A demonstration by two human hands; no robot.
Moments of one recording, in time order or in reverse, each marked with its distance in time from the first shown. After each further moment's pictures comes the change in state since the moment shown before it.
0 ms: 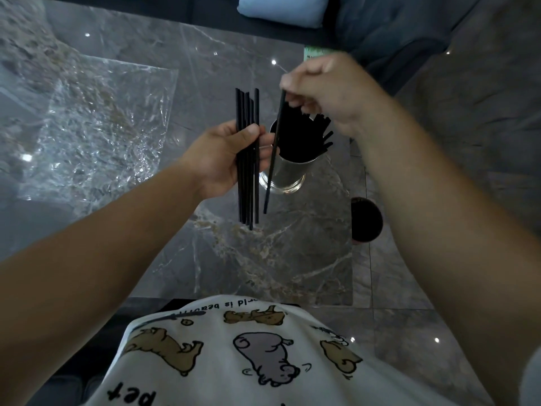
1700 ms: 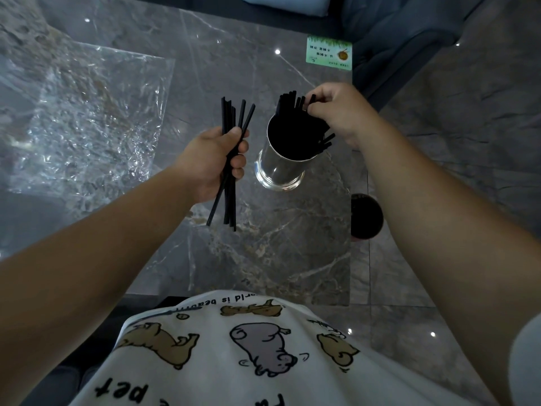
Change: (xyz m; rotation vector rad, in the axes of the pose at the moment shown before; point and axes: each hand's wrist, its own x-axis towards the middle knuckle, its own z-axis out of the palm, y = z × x) left_hand 0.008 -0.015 -0.014 0.034 0.198 -0.029; right_hand 0.036 0.087 -0.013 -0.088 0.073 0.099
